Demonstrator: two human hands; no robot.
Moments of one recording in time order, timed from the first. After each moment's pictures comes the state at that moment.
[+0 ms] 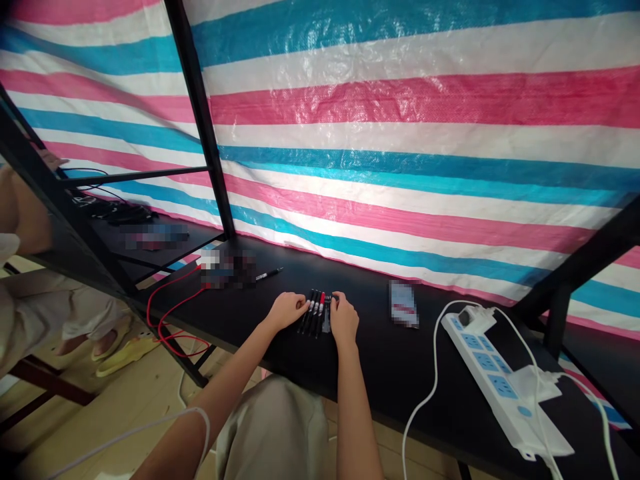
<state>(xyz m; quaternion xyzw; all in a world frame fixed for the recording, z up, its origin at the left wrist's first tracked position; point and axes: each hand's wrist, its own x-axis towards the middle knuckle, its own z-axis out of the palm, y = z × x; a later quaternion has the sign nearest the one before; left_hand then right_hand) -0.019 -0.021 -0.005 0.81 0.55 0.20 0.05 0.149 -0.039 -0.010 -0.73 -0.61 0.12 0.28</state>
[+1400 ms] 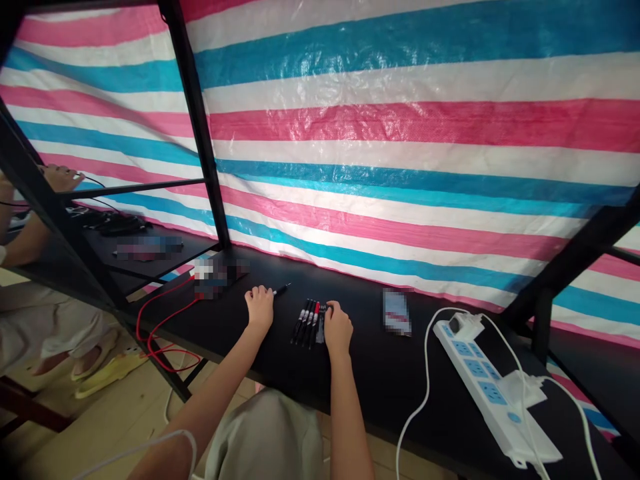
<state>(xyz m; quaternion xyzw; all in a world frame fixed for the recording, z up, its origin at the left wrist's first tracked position) -0.050 -0.001 -0.015 0.65 0.72 0.18 -0.18 0.149 -0.041 -0.011 -0.73 -0.60 0.11 0.32</state>
